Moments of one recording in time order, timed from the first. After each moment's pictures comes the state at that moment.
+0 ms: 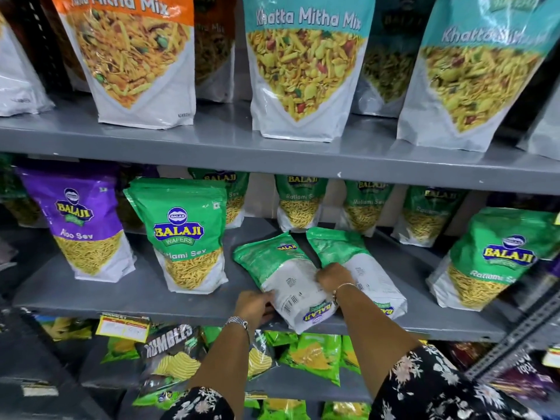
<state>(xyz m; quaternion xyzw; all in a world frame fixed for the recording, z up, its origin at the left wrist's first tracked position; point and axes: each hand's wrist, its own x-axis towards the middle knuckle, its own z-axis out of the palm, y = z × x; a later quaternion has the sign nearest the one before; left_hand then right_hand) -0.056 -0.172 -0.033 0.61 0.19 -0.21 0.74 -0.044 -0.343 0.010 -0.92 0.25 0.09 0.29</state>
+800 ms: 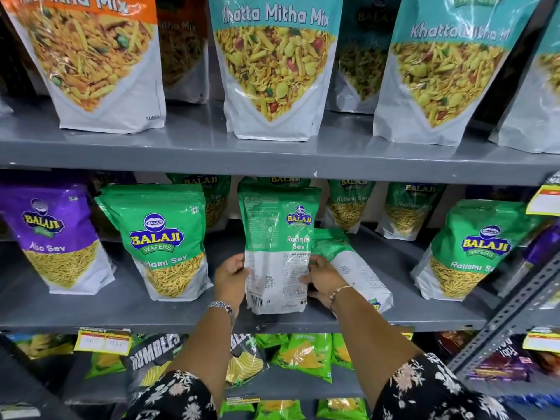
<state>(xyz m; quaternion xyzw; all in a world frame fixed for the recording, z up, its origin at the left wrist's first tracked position) -0.023 -0.169 -0.016 0.70 0.04 -0.01 0.71 -0.045 -0.358 -0.009 -0.68 0.24 0.08 0.69</state>
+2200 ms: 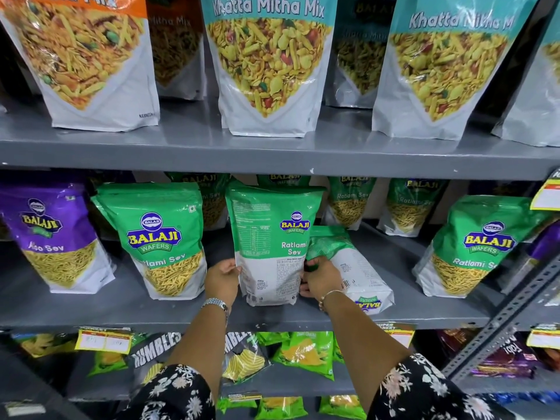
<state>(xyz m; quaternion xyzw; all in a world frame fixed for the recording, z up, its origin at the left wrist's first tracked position) -0.014 -0.161 -0.026 0.76 0.10 0.02 0.64 -0.052 -0.353 -0.017 -0.78 0.28 -0.04 0.56</state>
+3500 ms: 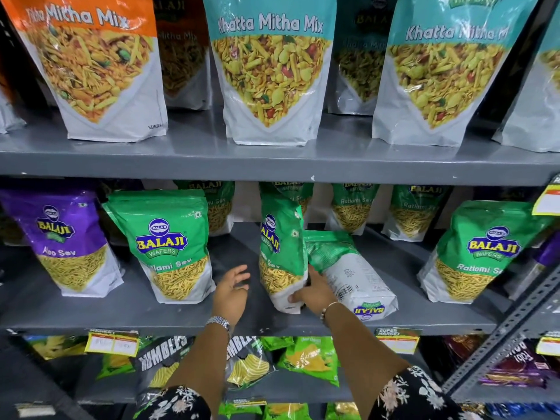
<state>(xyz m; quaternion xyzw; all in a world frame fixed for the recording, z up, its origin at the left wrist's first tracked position) -0.035 -0.155 -0.031 0.74 0.03 -0.04 0.67 -0.056 -0.344 -0.033 -0.83 0.17 0.05 0.53</state>
